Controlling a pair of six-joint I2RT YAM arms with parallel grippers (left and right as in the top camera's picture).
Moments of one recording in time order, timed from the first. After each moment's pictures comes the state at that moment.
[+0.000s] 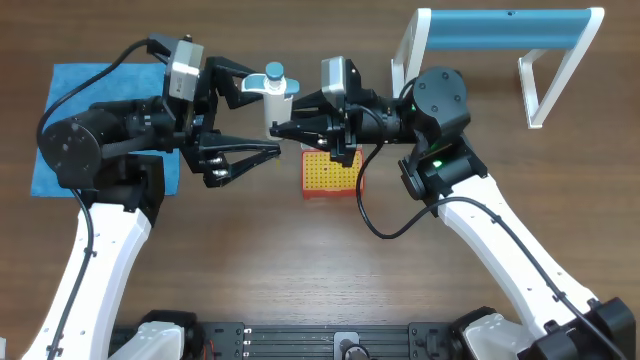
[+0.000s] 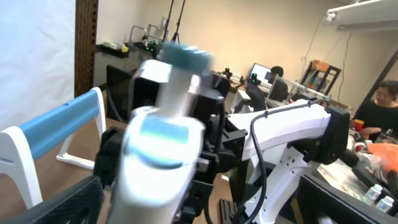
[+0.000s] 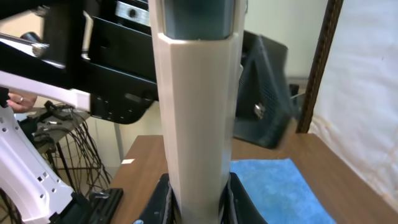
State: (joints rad) left arm -0.06 1.22 0.98 0.92 1.44 -1.01; right arm 0.43 1.42 1.07 0.51 -1.14 0.16
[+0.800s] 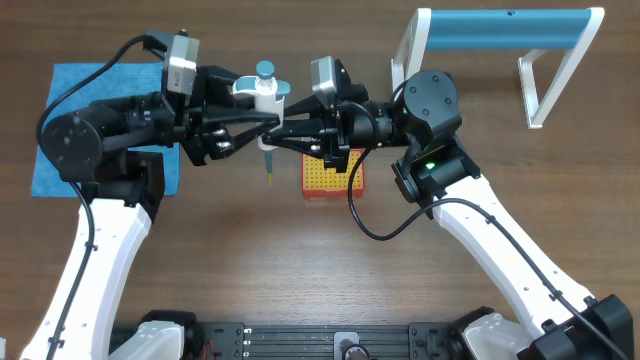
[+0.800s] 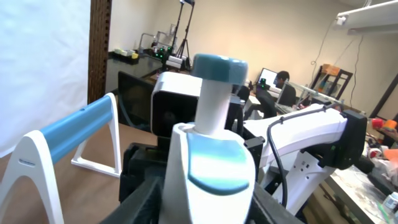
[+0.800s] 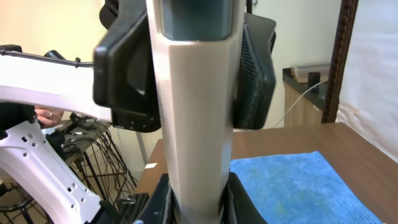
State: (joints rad) left arm -0.05 1.24 0.98 0.91 1.40 -0.97; right arm 0.46 1.42 1.07 0.52 -1.15 0.27
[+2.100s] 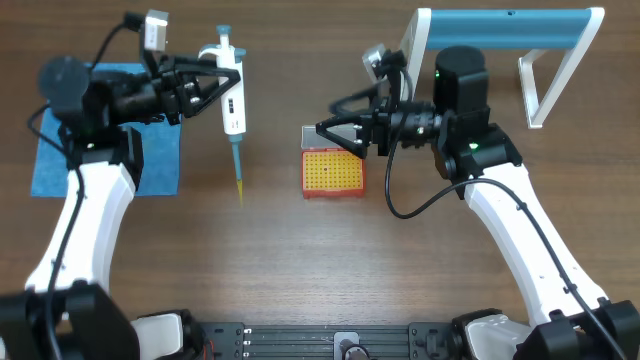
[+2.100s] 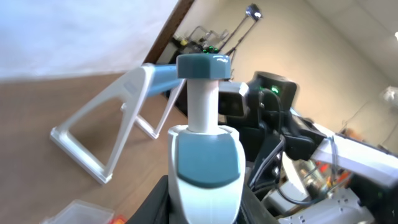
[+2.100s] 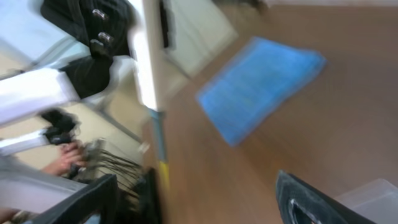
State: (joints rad) left arm 0.16 1.47 0.98 0.62 1.43 -0.86; right arm 0.24 1.42 1.09 -0.20 -1.06 0.23
